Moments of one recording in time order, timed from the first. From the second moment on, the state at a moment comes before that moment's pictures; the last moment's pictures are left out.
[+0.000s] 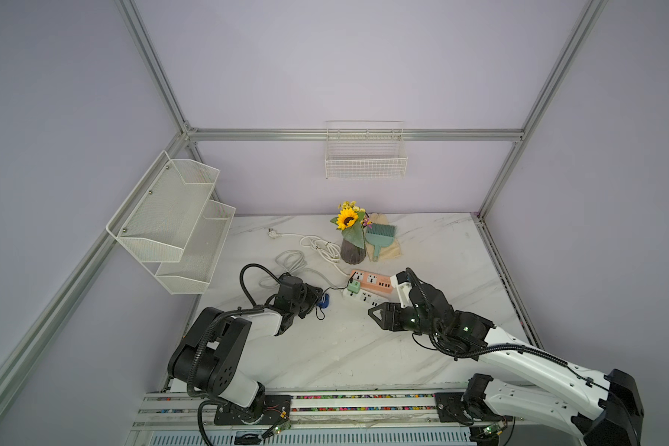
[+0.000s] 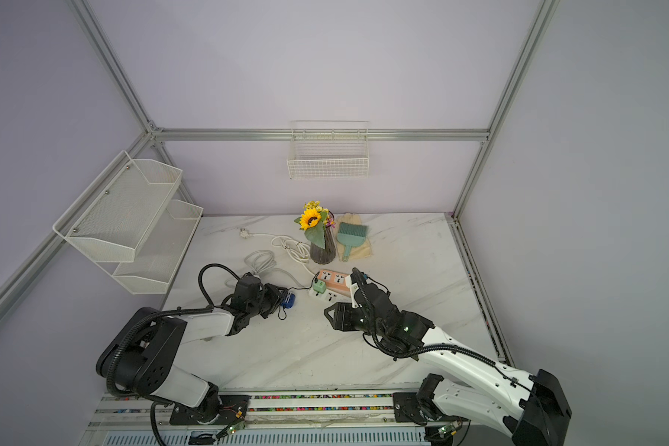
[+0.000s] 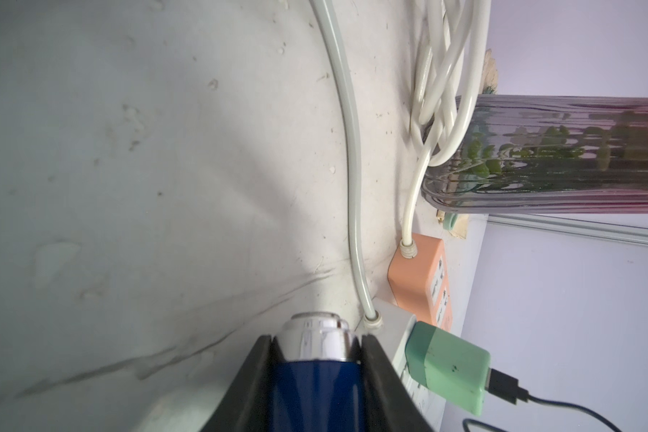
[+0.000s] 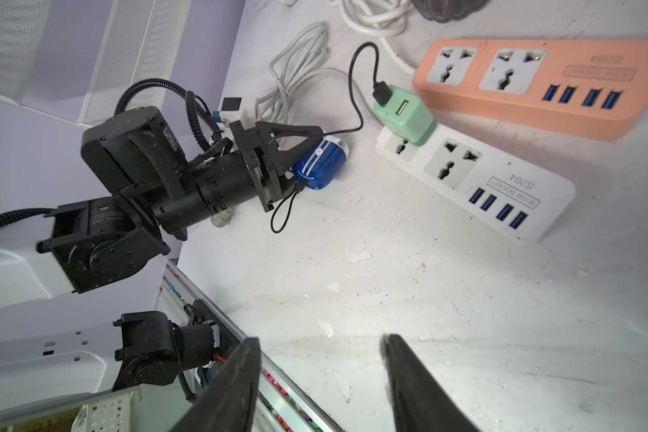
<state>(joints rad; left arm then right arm) -0.35 1.52 0.51 0.30 0.16 -1.20 0.83 1.00 0.74 -0.32 -0.07 0.84</state>
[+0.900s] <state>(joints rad) -0.32 1.28 0.52 -0.11 0.04 -1.11 0.59 1.02 0.82 -0.47 0.05 0.80</state>
